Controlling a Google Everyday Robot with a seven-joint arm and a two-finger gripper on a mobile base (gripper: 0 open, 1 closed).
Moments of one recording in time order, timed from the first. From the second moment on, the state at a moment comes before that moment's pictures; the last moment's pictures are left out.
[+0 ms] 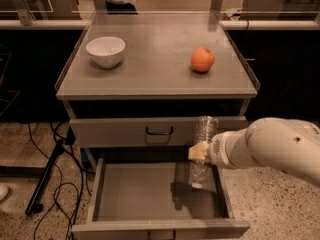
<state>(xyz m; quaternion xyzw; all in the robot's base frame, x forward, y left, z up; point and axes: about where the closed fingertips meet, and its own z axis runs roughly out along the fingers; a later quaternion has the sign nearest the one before) 0.476 -0.129 0.707 0.03 0.95 0.19 0.22</state>
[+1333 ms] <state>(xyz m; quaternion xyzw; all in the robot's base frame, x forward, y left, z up) 0.508 -0.126 0.784 0.02 0.93 0.20 0.30</state>
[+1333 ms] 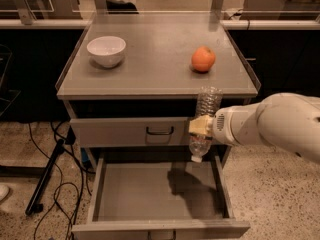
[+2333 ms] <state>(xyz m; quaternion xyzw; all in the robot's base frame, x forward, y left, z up) 0.549 -0.113 0.855 -0.02 0.91 0.20 0.36</state>
